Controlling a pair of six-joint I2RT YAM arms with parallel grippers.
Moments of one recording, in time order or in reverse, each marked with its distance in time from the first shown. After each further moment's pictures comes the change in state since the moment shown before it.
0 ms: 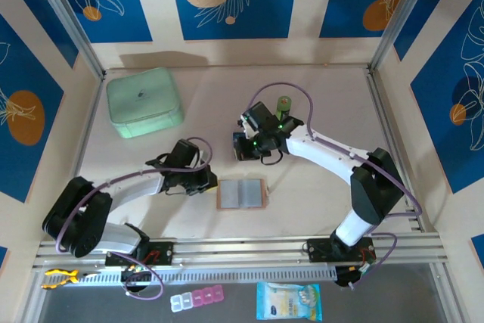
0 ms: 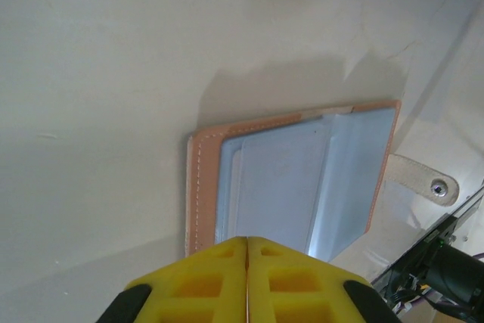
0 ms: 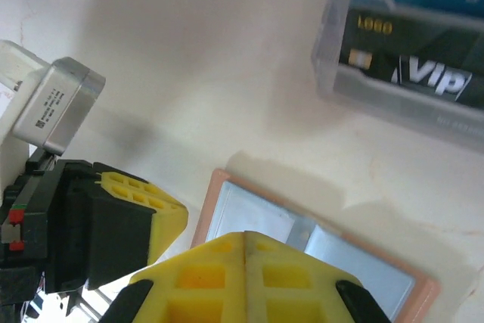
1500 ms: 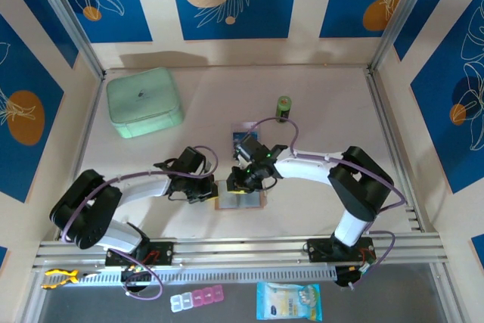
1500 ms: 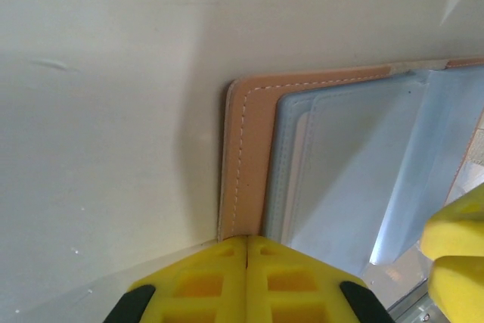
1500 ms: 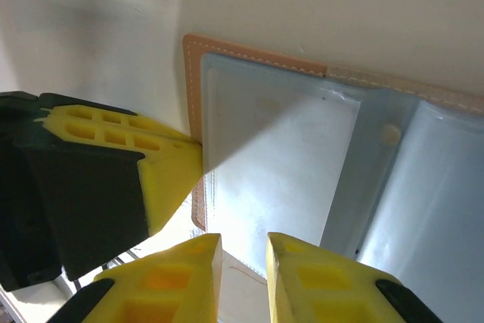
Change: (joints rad) left arm -0.054 0.066 -0.023 -0.024 -0.042 0.021; right arm 0.126 0.082 -0.254 0.267 -0.180 0.298
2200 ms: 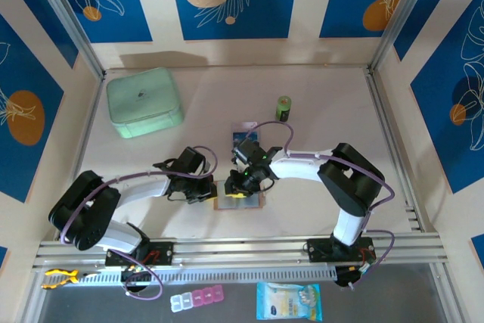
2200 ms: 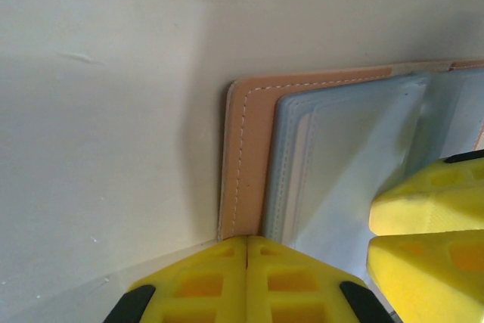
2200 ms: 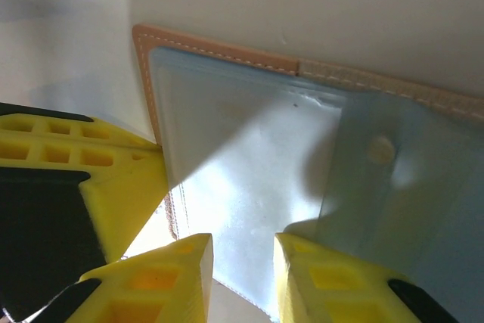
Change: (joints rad) left arm 0.000 -0.010 0.000 -0.018 -0.014 0.001; right arm 0.008 0.066 0.000 0.022 -0.021 0.014
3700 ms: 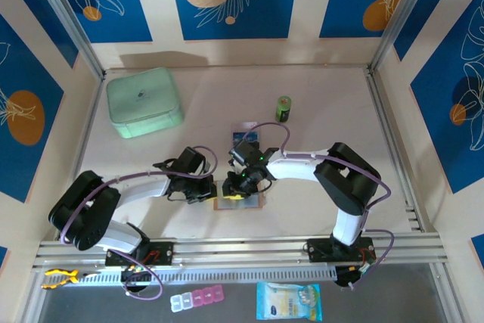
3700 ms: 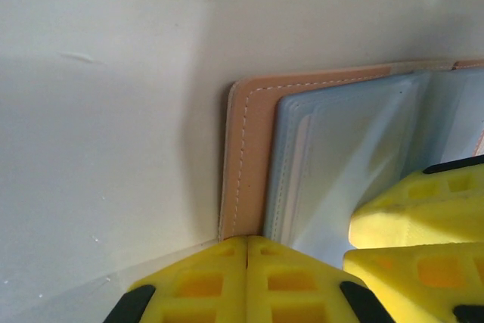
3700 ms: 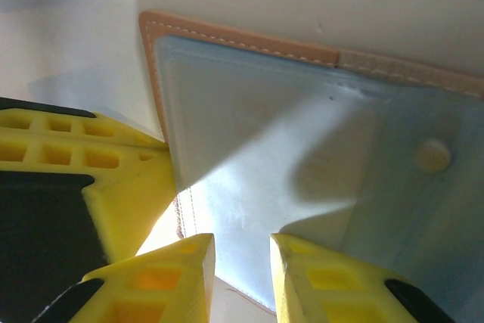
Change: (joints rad) left arm 0.000 0.000 0.000 -0.004 -0.001 0.007; right arm 0.014 0.024 0.016 0.003 -0.012 0.006
